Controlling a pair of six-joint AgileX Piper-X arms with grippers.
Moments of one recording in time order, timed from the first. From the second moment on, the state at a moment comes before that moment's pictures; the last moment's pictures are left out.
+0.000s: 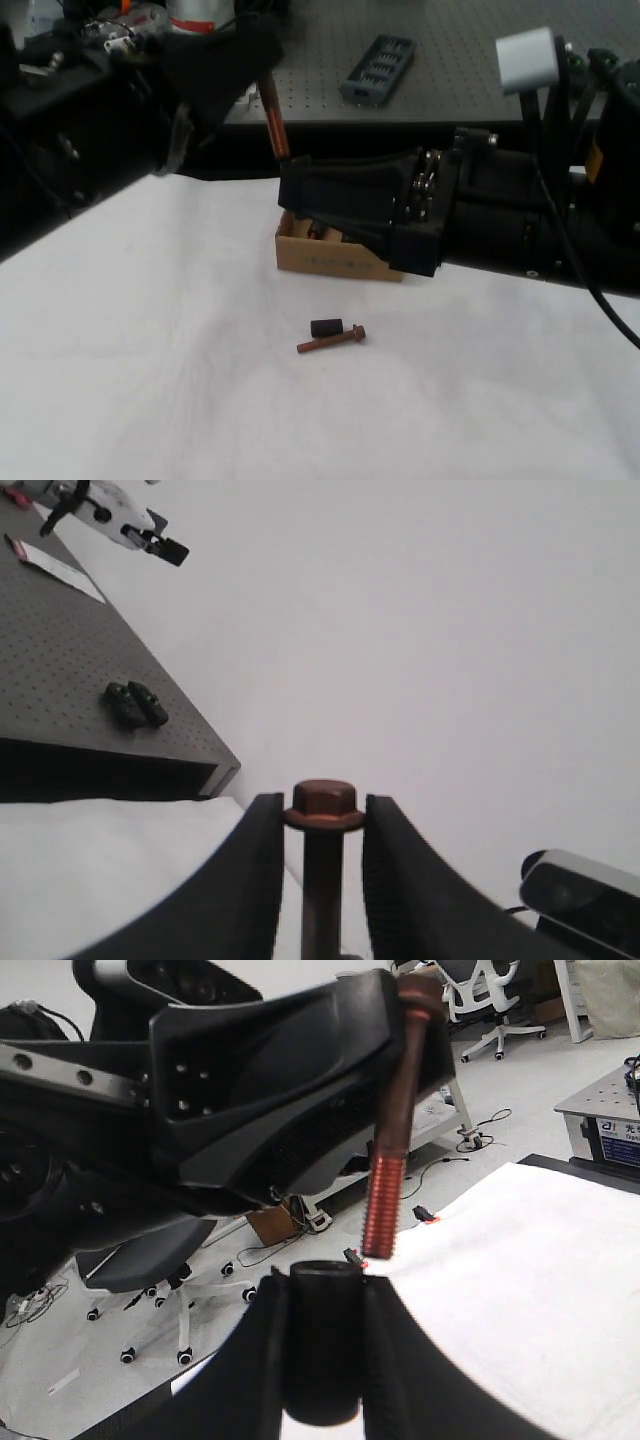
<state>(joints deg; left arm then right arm) -27.6 62.2 -38.5 -36.5 21.7 -41.0 45.4 70.3 -39.7 -23.8 -31.5 25.0</state>
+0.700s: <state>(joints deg) -27.6 62.2 -38.5 -36.1 25.3 -43.9 45.4 70.3 -39.7 -22.6 -31.7 25.0</state>
